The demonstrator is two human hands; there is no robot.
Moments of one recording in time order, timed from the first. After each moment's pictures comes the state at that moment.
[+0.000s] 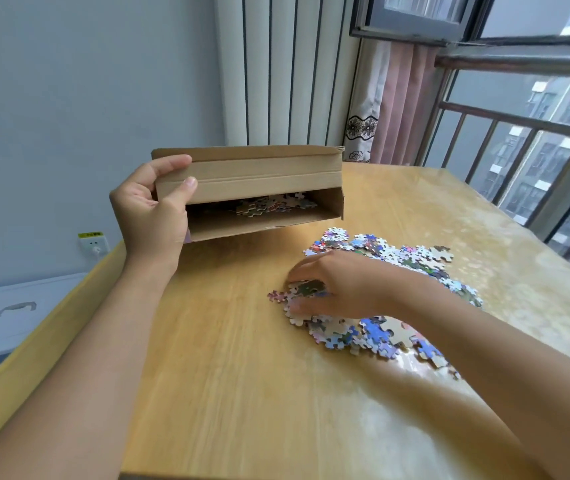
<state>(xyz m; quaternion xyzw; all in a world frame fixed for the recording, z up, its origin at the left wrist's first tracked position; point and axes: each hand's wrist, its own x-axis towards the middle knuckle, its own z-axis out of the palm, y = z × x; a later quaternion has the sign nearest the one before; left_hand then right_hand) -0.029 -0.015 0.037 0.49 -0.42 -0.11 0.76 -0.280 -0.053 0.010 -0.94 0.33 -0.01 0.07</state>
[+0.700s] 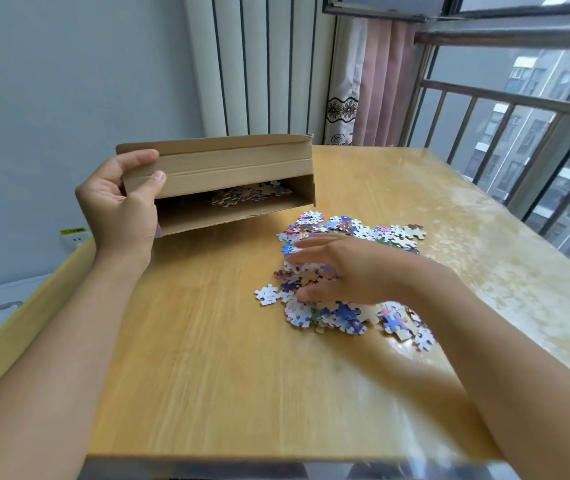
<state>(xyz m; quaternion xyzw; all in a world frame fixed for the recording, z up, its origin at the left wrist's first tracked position) -0.042 -0.014 0.031 0.52 -0.42 -0.11 0.74 -0.329 -0.034 0.024 -0.91 0.39 0.01 0.11</state>
